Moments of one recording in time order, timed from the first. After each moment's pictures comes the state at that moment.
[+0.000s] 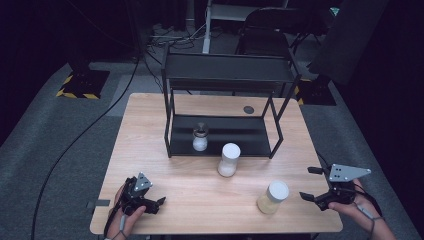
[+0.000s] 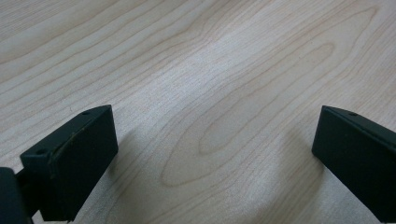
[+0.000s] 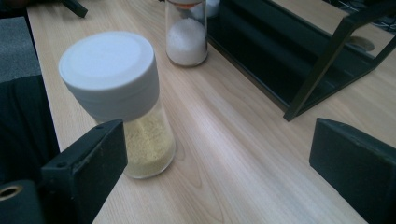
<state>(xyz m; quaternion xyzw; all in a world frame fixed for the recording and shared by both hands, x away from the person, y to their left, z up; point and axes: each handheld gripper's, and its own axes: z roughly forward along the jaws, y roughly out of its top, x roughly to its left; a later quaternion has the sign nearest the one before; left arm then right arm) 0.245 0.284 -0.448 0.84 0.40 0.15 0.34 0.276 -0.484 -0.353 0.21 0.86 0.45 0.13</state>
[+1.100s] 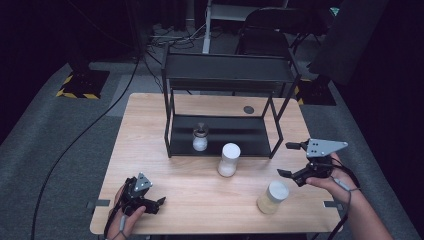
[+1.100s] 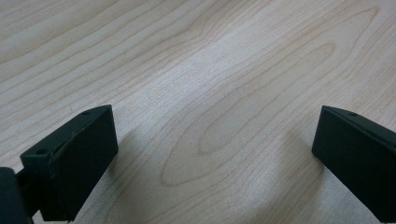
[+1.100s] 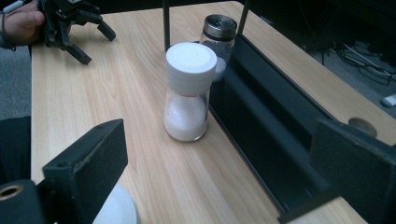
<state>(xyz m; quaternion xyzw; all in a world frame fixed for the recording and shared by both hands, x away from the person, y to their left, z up) 0.244 0.283 -0.448 0.84 0.40 0.16 0.34 0.325 -0.415 -0.313 0.15 0.86 0.47 0.15</state>
